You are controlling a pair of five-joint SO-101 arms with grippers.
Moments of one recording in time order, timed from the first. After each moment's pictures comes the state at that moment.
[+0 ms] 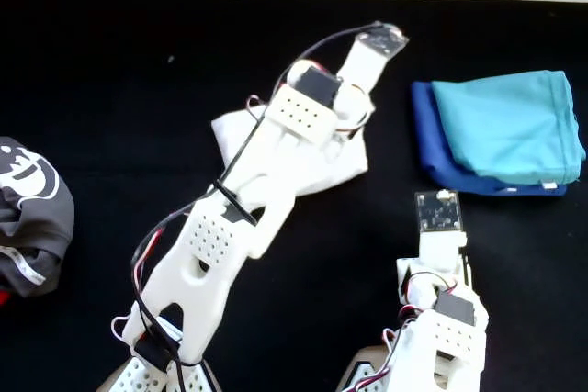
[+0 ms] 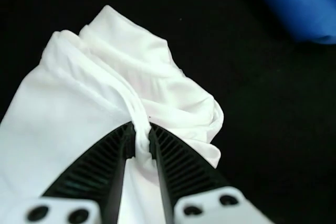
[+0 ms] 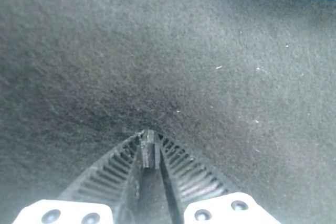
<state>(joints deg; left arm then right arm) 27.1 53.8 -66.3 81.1 -7.0 15.1 -68.2 95.6 38.3 24.6</state>
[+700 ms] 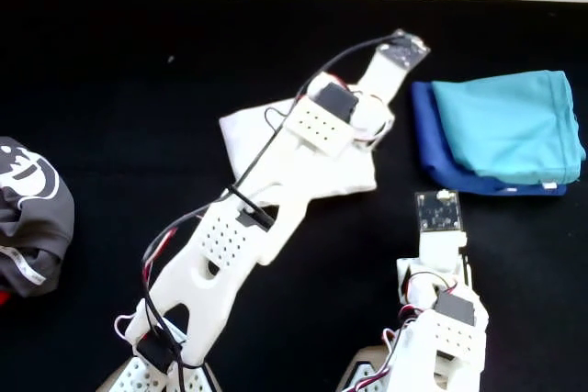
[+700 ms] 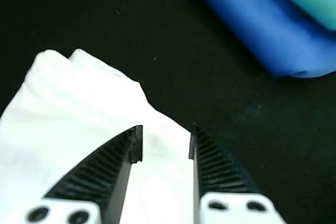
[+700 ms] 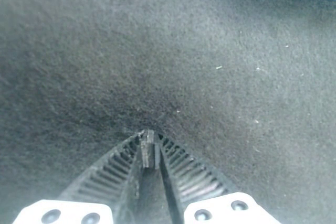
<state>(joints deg) 30.2 57.5 -66.5 72.8 -7.0 15.1 -68.2 95.6 38.3 24.6</state>
